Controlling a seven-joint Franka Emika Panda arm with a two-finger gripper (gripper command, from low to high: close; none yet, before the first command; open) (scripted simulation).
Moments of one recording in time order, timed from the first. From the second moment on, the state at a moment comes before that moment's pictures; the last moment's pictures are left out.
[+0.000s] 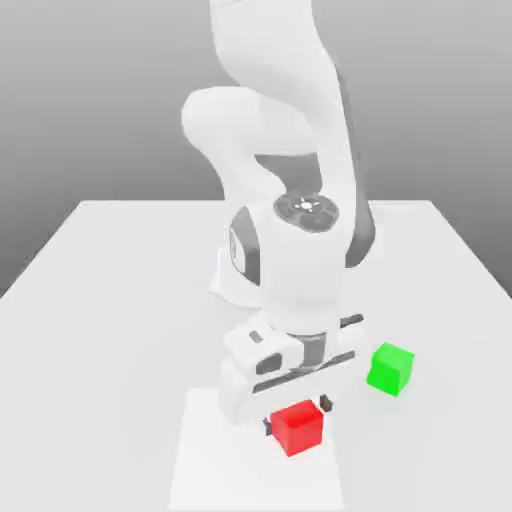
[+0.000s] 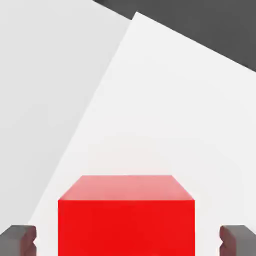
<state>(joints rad) -0.15 0.27 0.21 -2.70 -0.30 2.95 0.66</state>
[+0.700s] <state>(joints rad) -0.07 0.19 0.37 -2.60 -0.21 2.49 0.68</state>
